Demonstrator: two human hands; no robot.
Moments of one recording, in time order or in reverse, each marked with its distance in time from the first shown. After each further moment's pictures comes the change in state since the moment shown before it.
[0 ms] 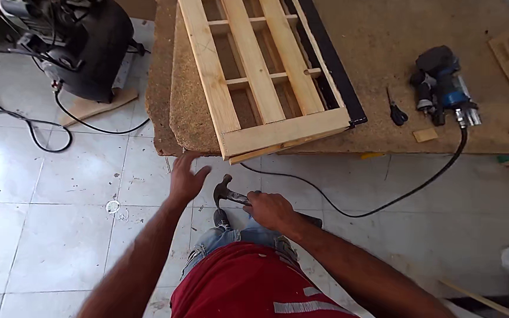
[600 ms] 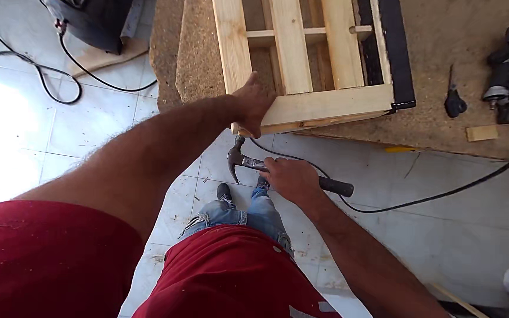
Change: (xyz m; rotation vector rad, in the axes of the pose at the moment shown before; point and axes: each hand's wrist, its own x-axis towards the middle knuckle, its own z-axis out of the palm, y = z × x) left_hand 0.163 0.098 0.075 0.881 -0.610 0.571; right_hand 0.017 0.044 -0.017 -0.205 0.280 -0.120
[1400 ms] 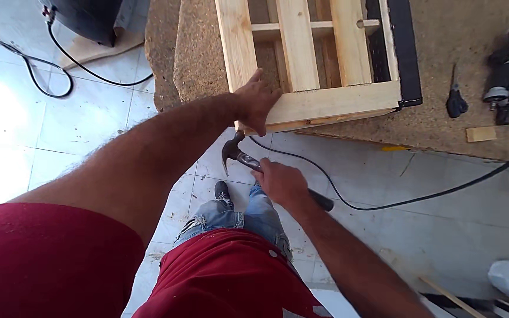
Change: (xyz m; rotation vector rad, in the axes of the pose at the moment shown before) left_hand 0.006 -0.005 0.008 -0.075 0.080 0.055; right_hand 0.003 -0.042 -0.004 0.242 -0.227 0.164
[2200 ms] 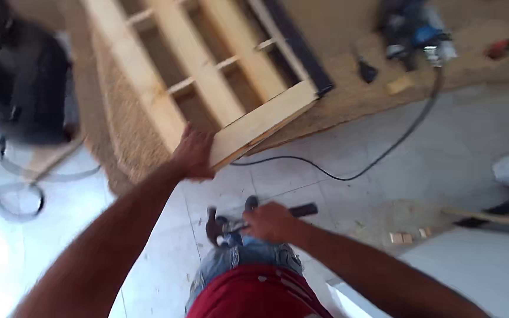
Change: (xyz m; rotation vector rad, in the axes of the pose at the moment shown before) left_hand -0.005 0.000 0.002 0.013 0.104 0.048; right_hand -0.032 0.072 0.029 0.142 -0.046 -0.147
